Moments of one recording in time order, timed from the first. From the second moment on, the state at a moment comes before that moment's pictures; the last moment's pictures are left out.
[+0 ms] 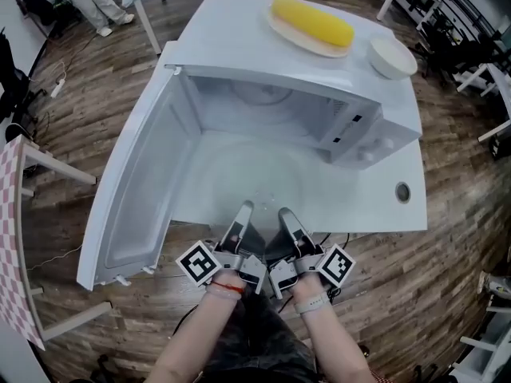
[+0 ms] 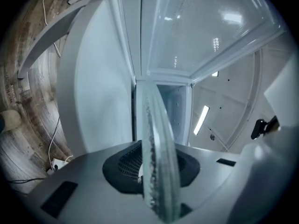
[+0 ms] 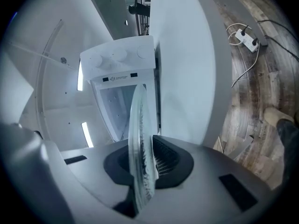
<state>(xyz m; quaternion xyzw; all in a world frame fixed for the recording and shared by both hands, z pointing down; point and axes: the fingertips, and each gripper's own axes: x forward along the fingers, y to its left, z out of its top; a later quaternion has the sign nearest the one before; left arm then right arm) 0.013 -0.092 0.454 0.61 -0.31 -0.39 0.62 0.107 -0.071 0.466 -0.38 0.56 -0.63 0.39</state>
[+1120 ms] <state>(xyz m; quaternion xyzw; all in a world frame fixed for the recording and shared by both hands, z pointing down) 0.022 -0.181 0.447 0.61 -0.31 -0.39 0.61 0.119 -0.157 0.462 -0.37 0.55 -0.62 0.41</state>
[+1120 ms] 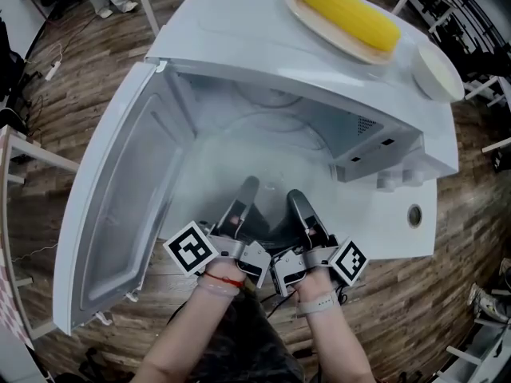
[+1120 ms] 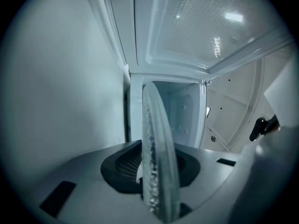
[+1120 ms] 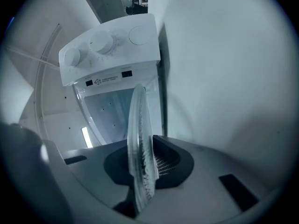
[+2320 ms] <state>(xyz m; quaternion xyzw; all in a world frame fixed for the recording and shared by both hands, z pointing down) 0.027 -0.188 0.446 0.63 -0.27 -0.34 0.64 0.114 -0.205 0.465 -0.39 0.57 -0.60 0.40</state>
